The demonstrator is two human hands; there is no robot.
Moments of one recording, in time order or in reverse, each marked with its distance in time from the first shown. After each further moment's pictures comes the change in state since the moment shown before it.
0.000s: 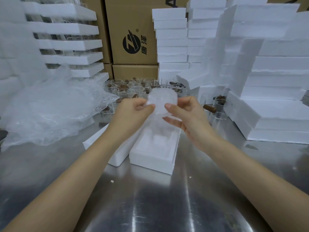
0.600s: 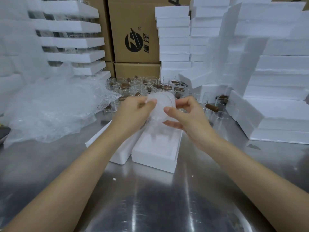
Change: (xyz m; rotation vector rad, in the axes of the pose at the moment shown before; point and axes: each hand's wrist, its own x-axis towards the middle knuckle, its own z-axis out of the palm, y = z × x) left_hand -0.004 0.006 -0.004 0.009 -0.019 -0.008; right_hand -0.003 0.005 0.003 -0.121 -0.027 -0.040
